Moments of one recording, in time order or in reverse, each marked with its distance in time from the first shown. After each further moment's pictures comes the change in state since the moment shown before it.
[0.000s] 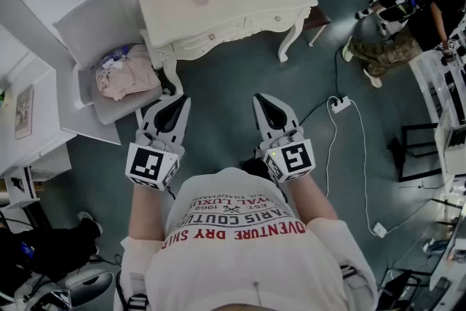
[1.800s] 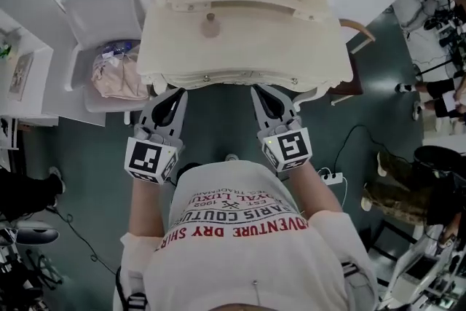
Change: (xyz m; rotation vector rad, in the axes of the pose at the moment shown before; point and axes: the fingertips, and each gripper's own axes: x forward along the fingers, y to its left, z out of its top) left arm 0.328 0.126 -0.026 -0.074 0.073 0.438; right arm 0.289 -0.292 -0.061 -0.027 0.066 0.416
